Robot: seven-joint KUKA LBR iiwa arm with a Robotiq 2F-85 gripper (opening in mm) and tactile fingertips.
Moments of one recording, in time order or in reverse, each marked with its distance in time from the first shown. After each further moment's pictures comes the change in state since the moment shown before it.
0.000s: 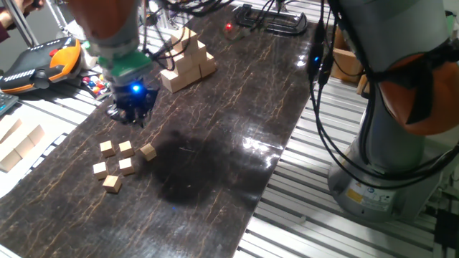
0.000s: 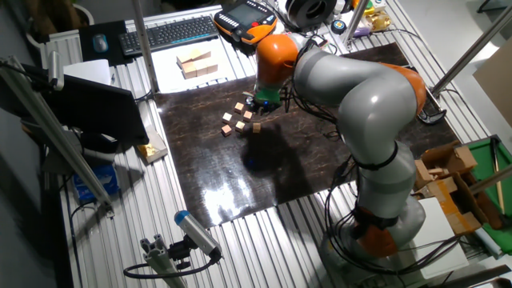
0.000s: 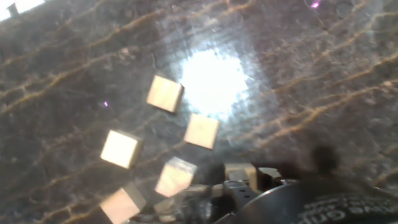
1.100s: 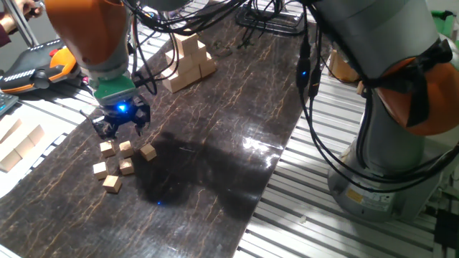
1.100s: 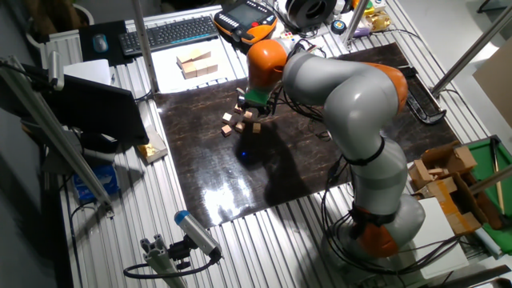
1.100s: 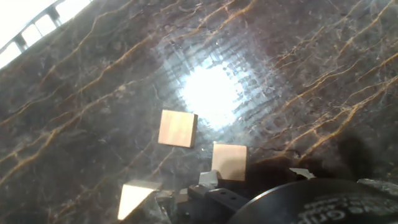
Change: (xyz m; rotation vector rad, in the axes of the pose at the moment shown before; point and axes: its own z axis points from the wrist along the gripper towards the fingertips) arm -0.016 0.020 0.045 0.016 -0.020 0.202
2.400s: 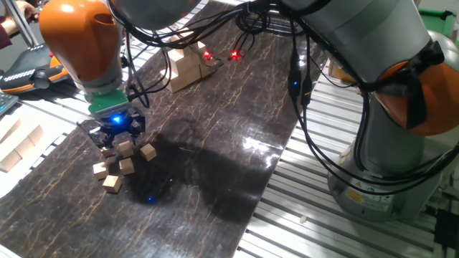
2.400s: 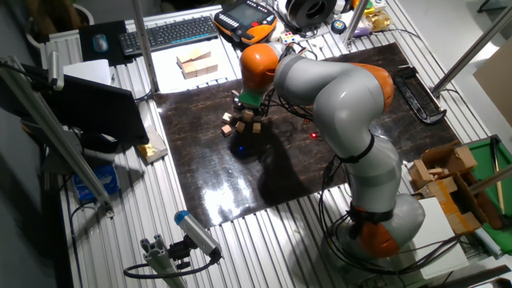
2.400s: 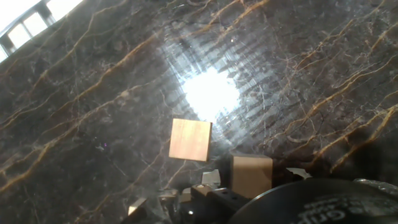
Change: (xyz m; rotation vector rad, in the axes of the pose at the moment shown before) arm -0.006 0.013 0.030 0.011 -0.001 0.019
